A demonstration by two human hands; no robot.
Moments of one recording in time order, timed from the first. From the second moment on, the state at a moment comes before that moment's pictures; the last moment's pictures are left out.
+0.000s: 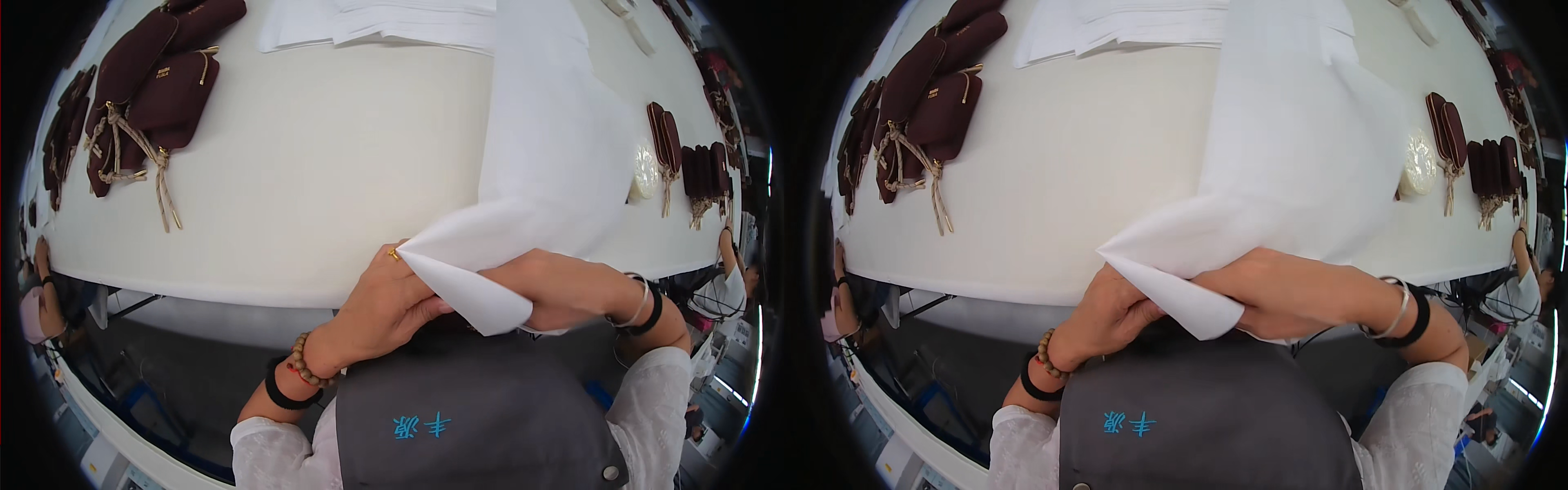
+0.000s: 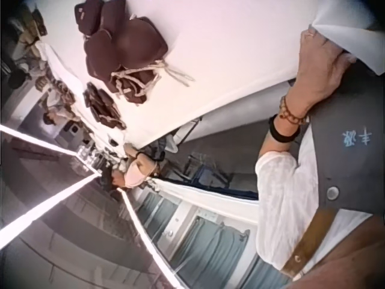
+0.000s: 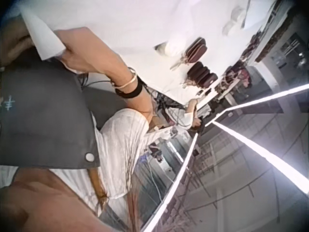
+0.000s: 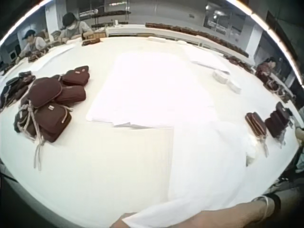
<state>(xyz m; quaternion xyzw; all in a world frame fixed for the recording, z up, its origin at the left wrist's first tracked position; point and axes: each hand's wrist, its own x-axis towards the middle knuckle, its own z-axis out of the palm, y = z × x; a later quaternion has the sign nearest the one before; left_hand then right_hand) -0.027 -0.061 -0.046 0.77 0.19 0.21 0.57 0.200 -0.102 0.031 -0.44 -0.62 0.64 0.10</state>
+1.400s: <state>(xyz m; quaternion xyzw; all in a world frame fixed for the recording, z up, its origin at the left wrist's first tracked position) -0.018 -0.037 -0.026 0.63 0.14 0.11 0.75 0.196 -0.143 -0.004 -0.49 -0.34 0.78 0.21</state>
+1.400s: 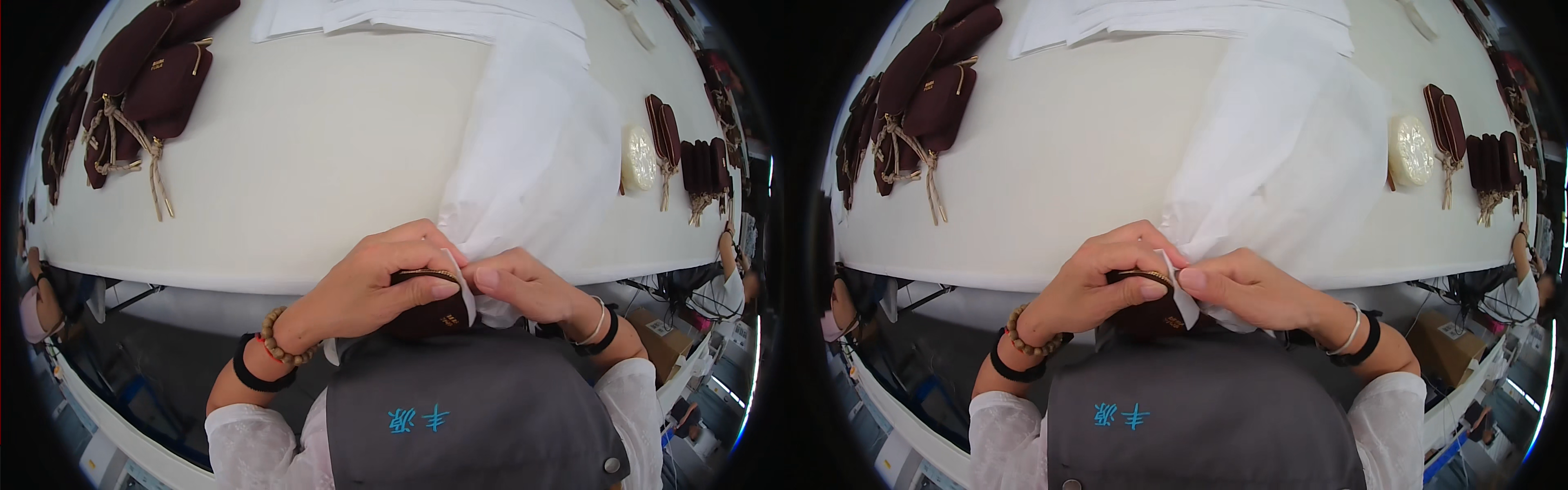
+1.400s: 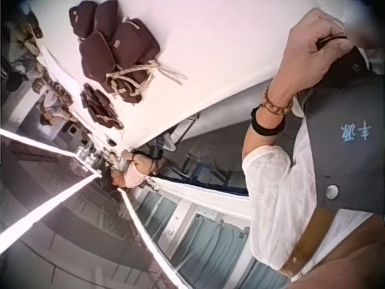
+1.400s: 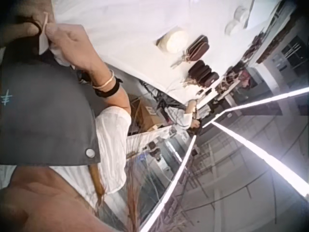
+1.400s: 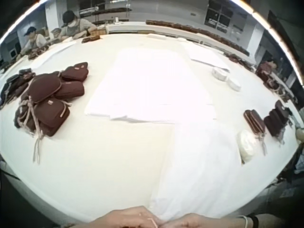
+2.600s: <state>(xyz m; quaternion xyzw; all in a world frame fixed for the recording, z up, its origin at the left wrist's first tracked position) -0.047 -0.046 -0.025 0.69 0.32 0.29 0.58 0.177 -0.144 0.011 -0.57 -0.51 0.57 0.28</state>
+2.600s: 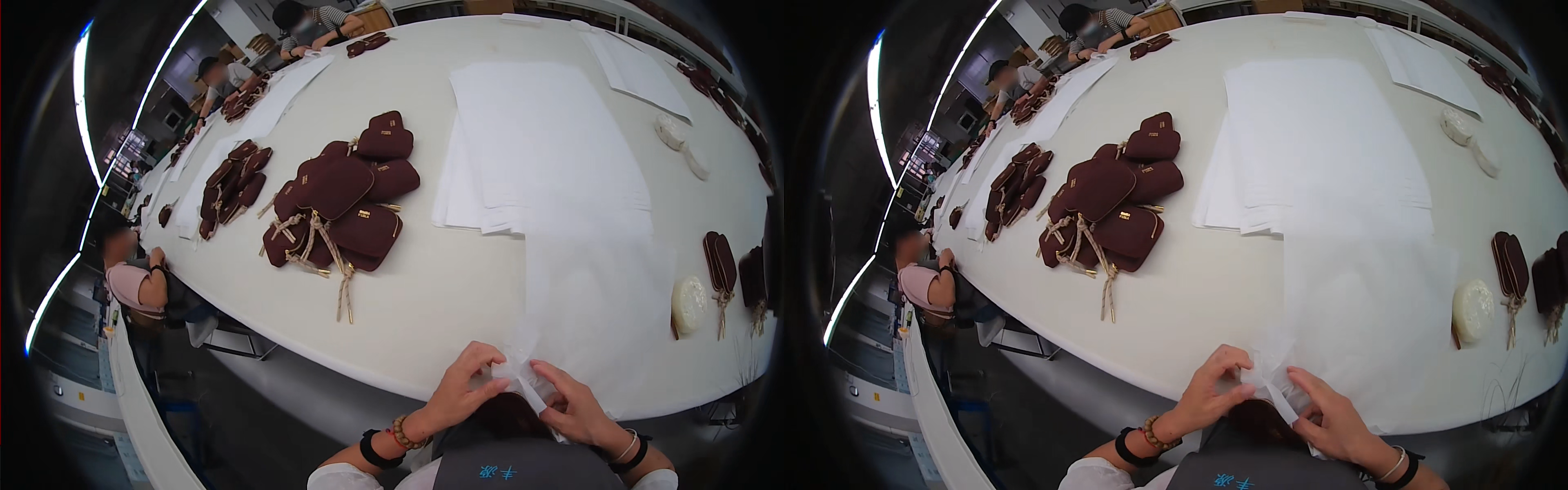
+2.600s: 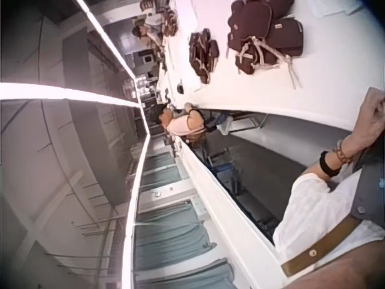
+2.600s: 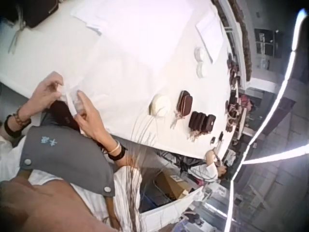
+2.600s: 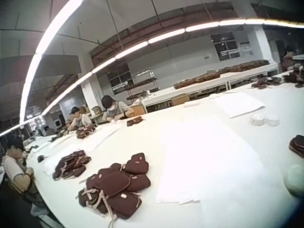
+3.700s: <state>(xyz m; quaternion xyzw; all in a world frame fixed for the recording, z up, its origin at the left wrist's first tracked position) -0.029 -0.072 -0.033 0.74 0.21 0.19 0.61 0.185 -0.147 0.015 -0.47 -0.63 0.54 0.30</state>
